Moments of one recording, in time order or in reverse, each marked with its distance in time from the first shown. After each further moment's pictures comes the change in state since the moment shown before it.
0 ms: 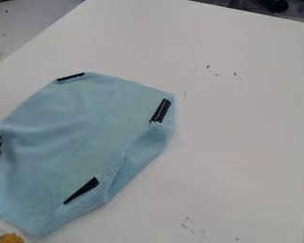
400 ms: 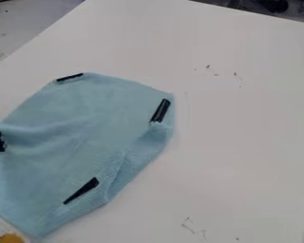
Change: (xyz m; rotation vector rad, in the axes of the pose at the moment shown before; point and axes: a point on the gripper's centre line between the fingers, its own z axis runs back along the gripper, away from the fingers) arm -0.007 -0.008 -0.006 -0.026 -0.011 0.054
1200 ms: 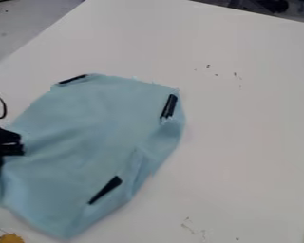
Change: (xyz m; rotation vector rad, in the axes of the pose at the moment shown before) arm -0.022 -0.019 0.016 0.018 0.009 0.103
